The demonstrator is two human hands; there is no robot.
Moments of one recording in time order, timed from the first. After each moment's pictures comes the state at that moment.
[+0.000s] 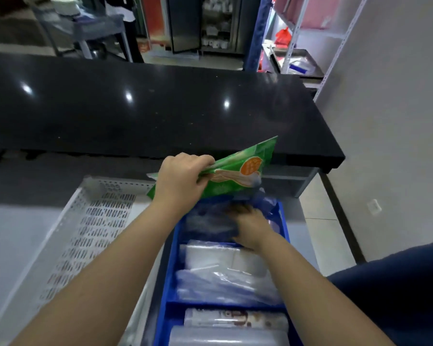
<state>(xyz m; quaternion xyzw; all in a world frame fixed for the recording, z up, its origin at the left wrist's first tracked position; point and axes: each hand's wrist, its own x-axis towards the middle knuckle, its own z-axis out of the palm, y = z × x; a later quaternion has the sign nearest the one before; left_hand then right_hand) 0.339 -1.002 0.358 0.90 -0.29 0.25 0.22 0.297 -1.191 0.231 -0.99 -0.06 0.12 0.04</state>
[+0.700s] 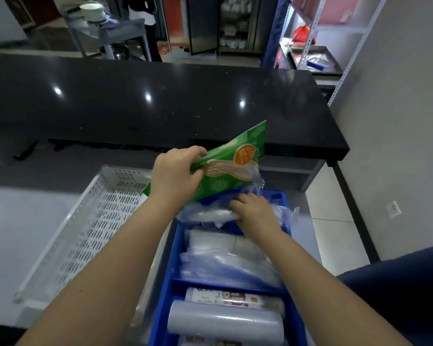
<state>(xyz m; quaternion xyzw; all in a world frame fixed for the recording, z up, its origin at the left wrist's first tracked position) 0.306 -0.993 0.368 0.92 -0.20 0.25 0.24 0.261 -1.189 0.271 -0.98 -0.16 -0.07 0.08</state>
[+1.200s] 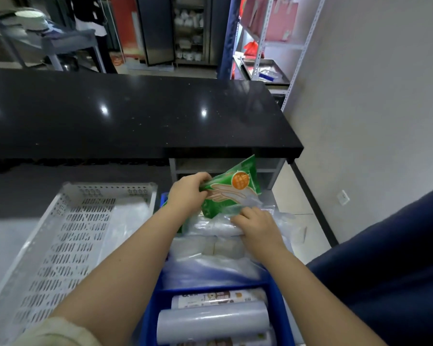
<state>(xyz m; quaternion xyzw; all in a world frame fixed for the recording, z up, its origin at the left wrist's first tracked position) 0.333 -1.052 0.301 0.94 -0.21 -0.01 0.28 0.193 -1.214 0.283 -0.98 -0.06 -0.14 0.09</state>
